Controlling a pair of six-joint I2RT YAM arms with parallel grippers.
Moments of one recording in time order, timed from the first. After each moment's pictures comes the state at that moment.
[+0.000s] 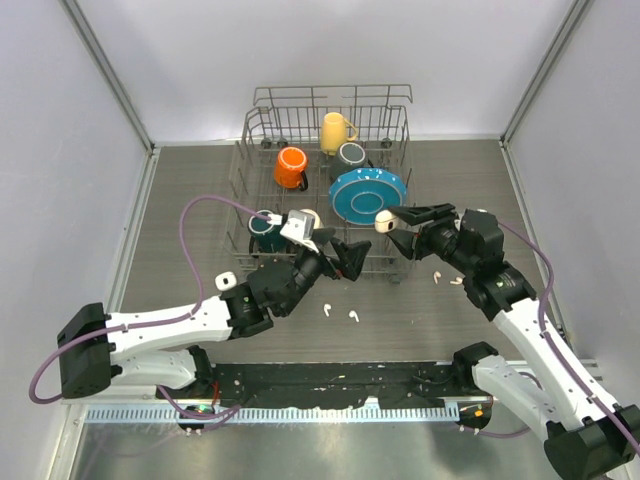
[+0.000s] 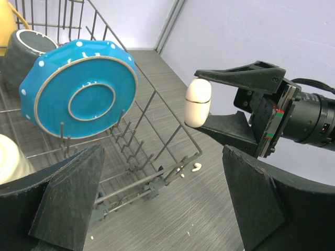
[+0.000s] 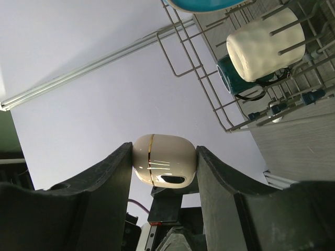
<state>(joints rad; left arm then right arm) -1.18 1.16 0.74 0.53 -0.54 -0.39 0.35 0.79 0.74 -0.23 -0.24 1.77</state>
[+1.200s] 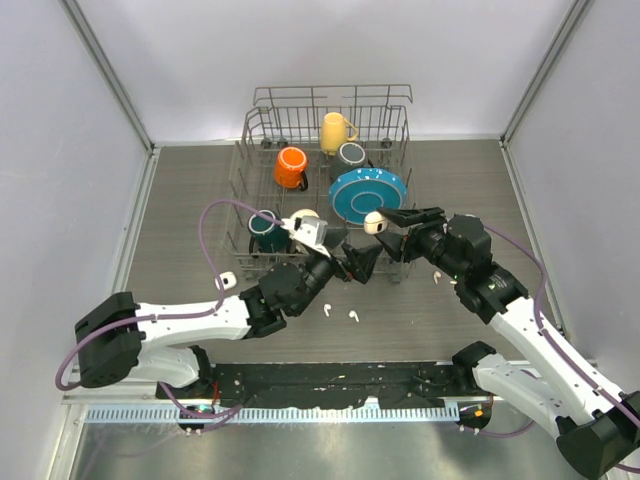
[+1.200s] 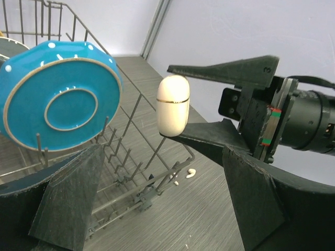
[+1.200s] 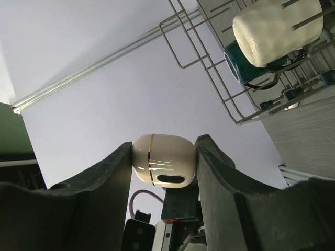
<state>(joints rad) -1.18 1.29 0.70 0.77 -0.49 -0.34 0.49 0.81 0.73 -0.20 -0.12 1.89</state>
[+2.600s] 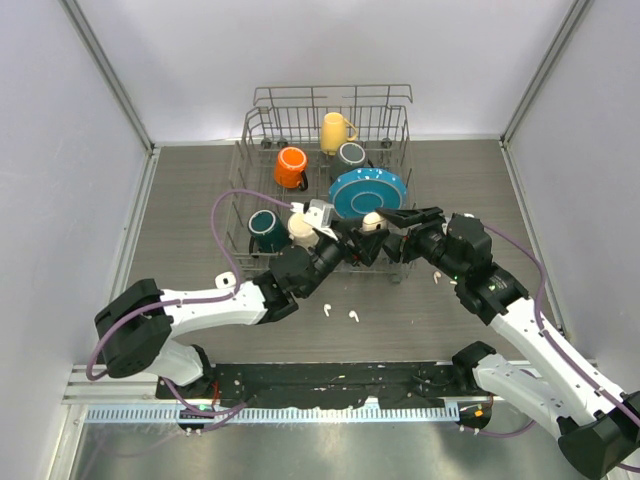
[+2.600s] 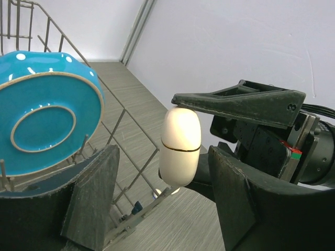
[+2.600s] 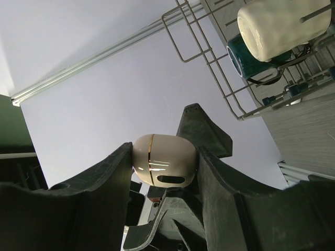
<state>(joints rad) -1.08 1.44 0.78 0.87 -0.33 -0.43 0.51 0.80 0.73 -0.18 -0.12 1.88</state>
